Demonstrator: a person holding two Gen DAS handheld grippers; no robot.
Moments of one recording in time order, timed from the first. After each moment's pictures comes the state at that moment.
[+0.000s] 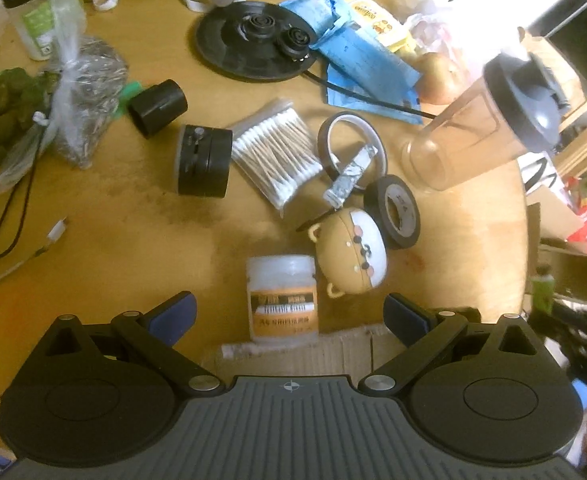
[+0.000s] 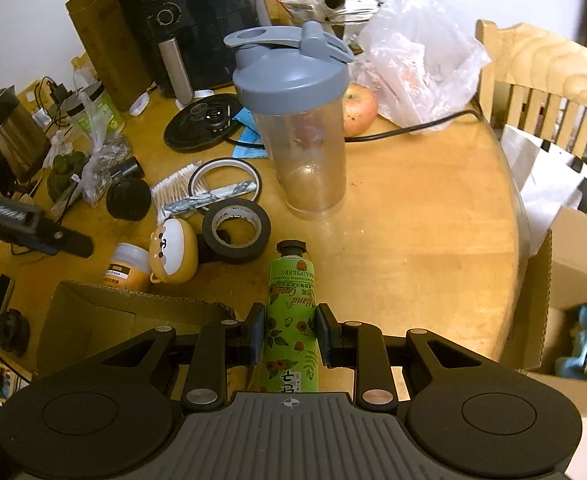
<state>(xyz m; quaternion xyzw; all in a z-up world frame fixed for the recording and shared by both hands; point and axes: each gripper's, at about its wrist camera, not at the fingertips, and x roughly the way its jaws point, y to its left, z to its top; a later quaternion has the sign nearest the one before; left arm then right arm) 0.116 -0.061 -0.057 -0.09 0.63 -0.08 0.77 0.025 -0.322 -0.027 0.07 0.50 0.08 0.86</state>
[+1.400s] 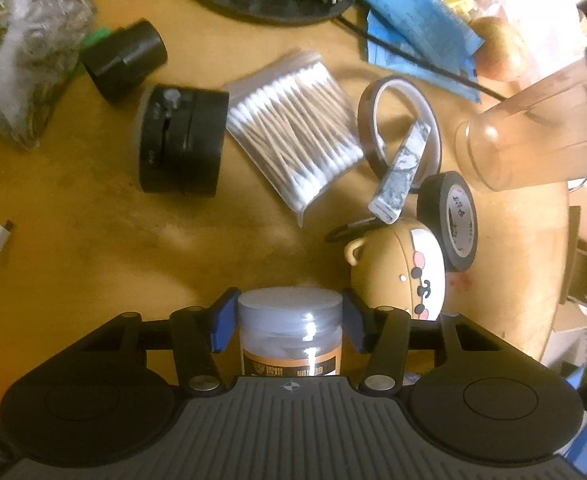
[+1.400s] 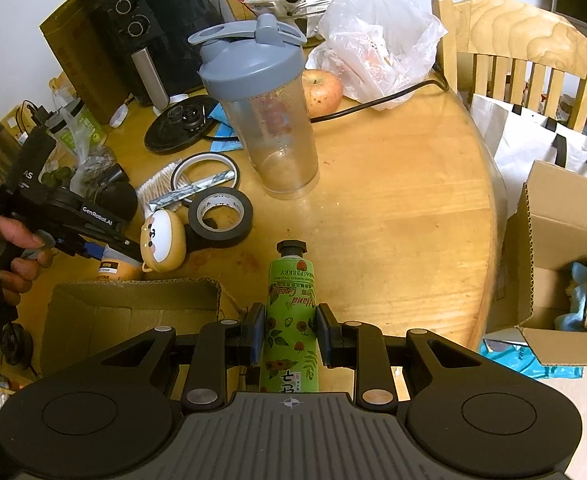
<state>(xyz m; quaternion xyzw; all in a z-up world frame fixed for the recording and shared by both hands) 0.159 -0.061 -0.124 -0.09 0.68 -0.07 0.73 0.000 -0.336 -0.029 0.10 0.50 0.05 0.86</state>
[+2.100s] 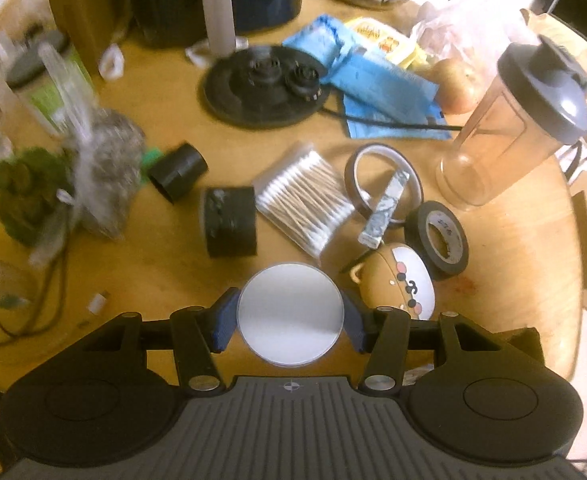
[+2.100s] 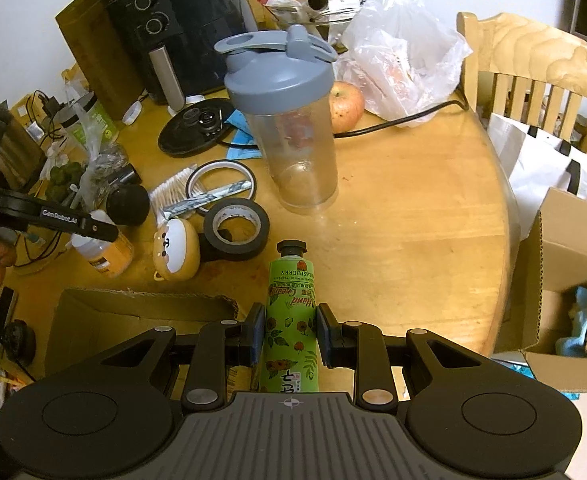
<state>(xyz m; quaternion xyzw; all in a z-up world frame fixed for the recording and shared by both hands) 0.128 -0.067 -0.057 0.04 0.57 -0.06 0.82 0.016 -0.322 -0.020 0.08 0.50 0.07 0.86</state>
